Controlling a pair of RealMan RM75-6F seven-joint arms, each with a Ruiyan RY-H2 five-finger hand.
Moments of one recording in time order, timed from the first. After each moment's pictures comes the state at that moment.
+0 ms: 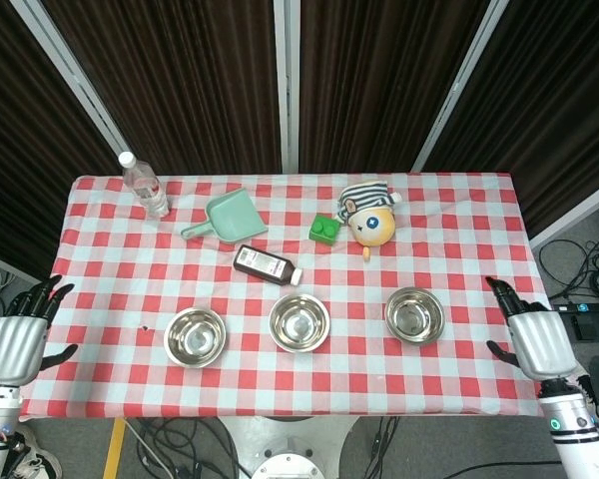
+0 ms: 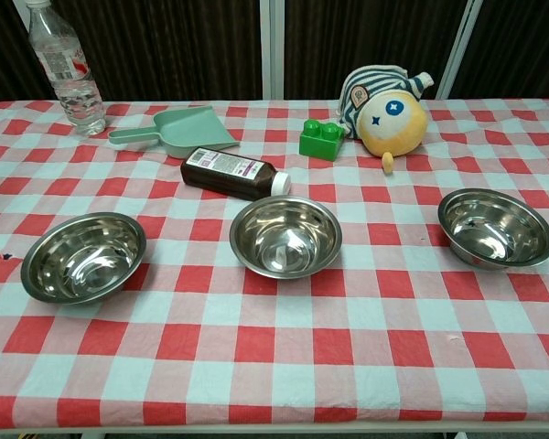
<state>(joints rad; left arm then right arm) -0.12 -1.17 -0.05 -1.60 1.51 1.48 0.15 0.19 -1.13 0.08 -1.65 -1.52 1.35 -0.26</state>
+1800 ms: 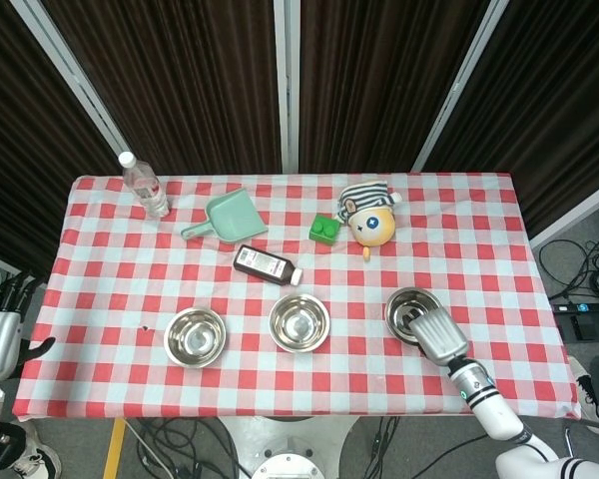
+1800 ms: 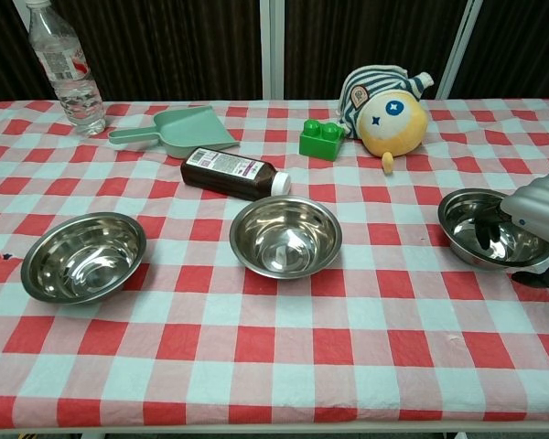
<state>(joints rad) -0.11 -1.19 -0.08 -1.50 1.43 1.49 0.09 0.44 -1.45 0.02 -1.41 -1.43 1.00 -0.51</state>
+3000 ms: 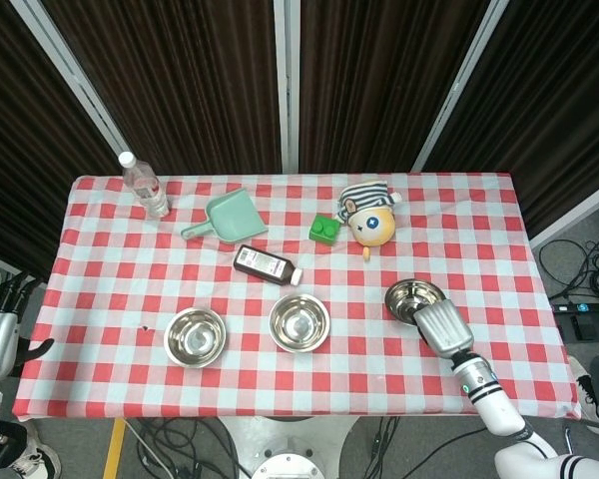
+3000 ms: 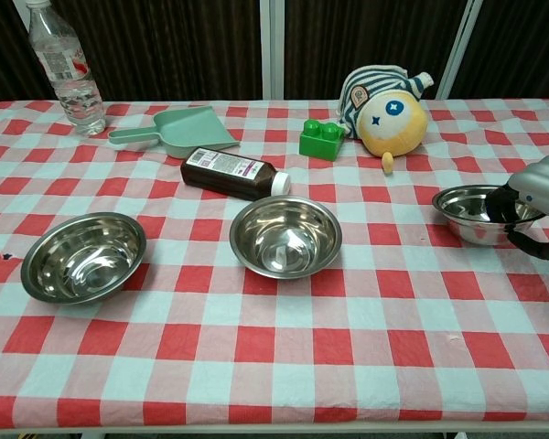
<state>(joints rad) -0.10 -1.19 -0.08 -1.48 1.42 1.47 0.05 0.45 -1.43 0.03 -1.43 -1.40 1.07 -0.51</state>
